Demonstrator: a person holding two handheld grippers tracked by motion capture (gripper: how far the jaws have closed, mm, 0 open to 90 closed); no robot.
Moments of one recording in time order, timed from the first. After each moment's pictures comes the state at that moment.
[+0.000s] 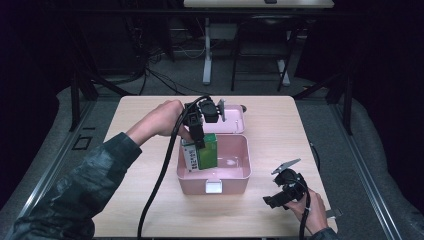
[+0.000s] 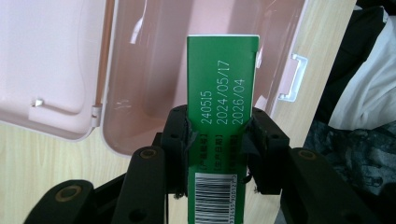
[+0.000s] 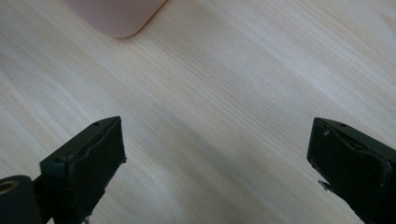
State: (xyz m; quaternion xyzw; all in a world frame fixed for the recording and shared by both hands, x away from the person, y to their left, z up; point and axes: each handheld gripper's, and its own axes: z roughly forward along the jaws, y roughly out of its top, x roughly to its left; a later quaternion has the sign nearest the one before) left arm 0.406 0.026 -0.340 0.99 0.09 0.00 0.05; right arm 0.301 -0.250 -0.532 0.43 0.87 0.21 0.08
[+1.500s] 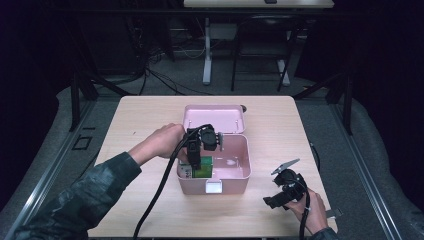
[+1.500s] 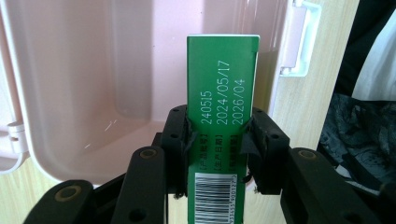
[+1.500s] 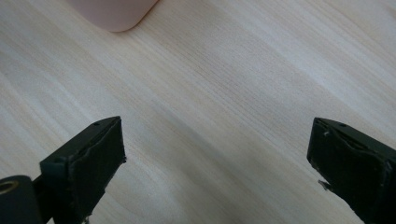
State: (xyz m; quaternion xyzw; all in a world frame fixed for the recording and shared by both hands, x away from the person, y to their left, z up) left arm 0.379 0.026 -0.400 1.00 0.02 0.00 0.01; right arm 0.302 -0.249 -0.534 0.43 0.88 0.20 0.08
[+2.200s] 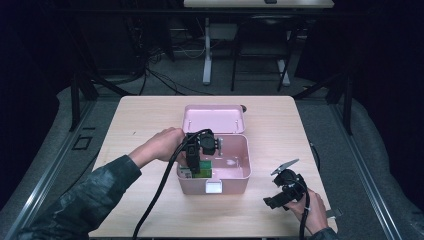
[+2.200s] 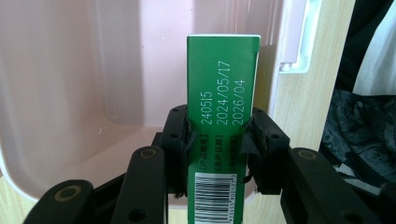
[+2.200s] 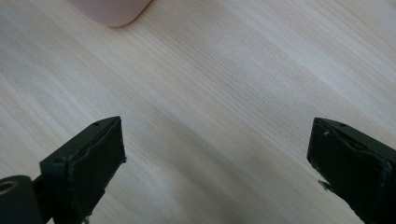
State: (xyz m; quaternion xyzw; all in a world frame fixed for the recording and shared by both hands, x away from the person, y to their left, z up) left arm 0.377 0.029 -0.414 1.00 0.01 -0.01 0.02; right arm 0.302 -0.249 -0.535 0.44 0.88 0.19 0.07
